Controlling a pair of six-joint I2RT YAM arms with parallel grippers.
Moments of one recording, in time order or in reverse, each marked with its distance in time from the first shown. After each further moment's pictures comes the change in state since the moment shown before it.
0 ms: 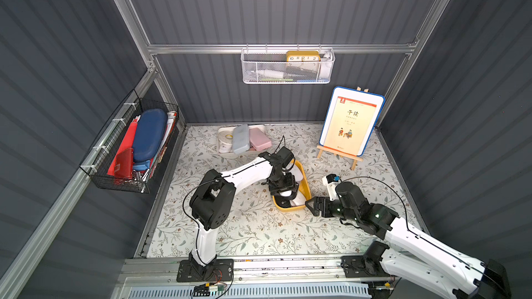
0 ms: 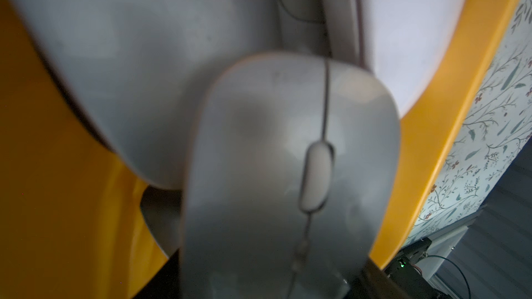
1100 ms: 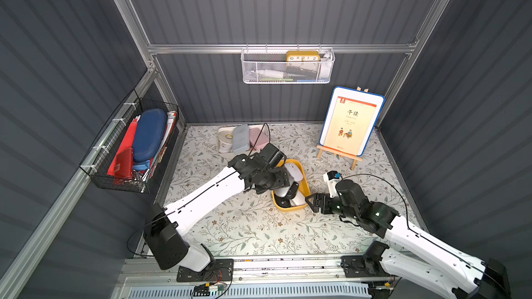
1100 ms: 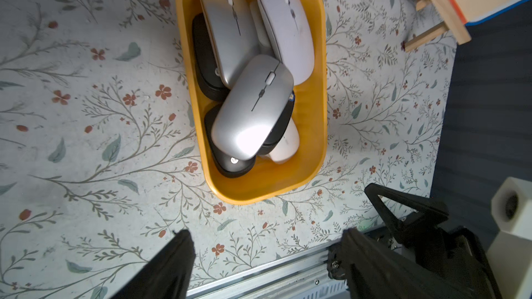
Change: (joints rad) left arm -0.075 -0.463 -0.061 -0.132 -0.275 -0.106; right arm 0.000 0.013 0.042 0.008 0.073 -0.008
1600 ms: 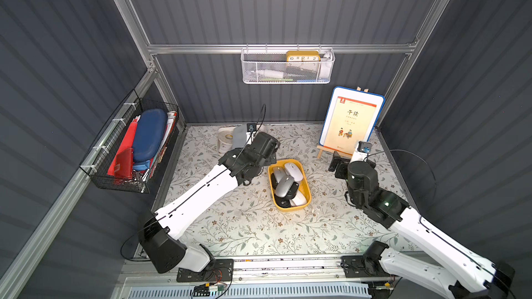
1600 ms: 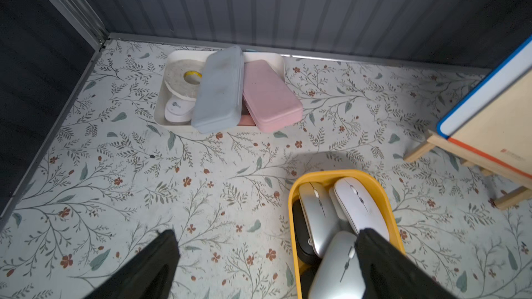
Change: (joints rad) left arm 0.108 -0.053 0.017 0.229 -0.547 0.356; right arm -0.043 0.093 0.219 0.214 0.880 -0.372
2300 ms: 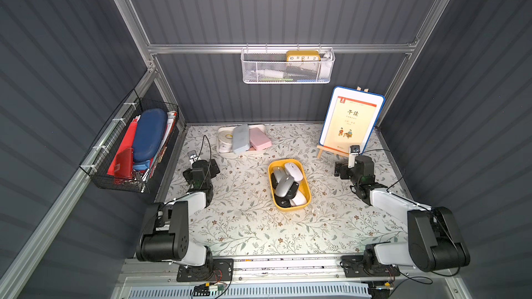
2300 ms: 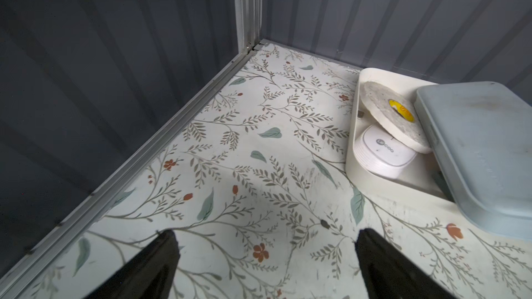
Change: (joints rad) left arm 0.731 0.067 -0.892 1.295 0.200 0.358; right arm -0.567 0.436 -0.245 0.499 -0.703 -0.287
